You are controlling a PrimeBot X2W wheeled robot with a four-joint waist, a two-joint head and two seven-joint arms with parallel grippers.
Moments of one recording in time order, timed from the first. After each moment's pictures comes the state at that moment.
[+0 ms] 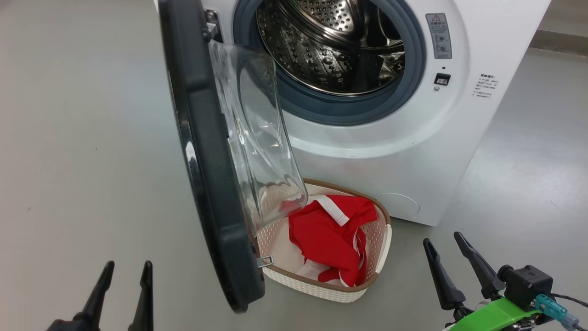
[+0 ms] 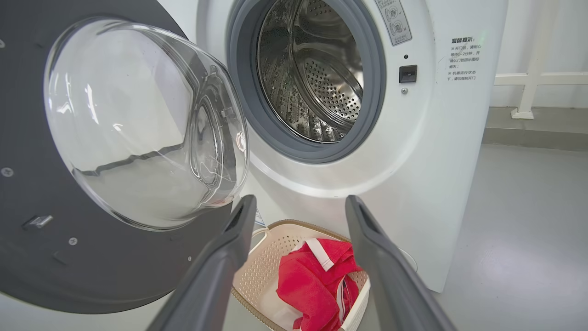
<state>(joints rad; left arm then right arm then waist) 0.04 0.12 0.06 0.16 -0.25 -0.13 -0.25 0.00 -0.14 0.14 0.24 0.44 0.12 -0.26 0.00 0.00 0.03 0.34</state>
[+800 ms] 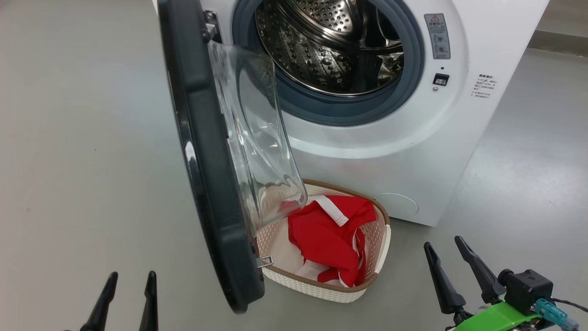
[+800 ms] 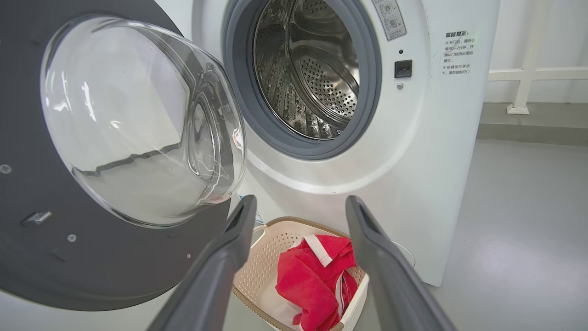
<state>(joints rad) 0.08 0.05 0.10 0.13 -0.15 -0.13 -0.25 0.02 -0.12 0.13 0.24 0.43 0.12 -0.26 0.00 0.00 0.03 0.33</state>
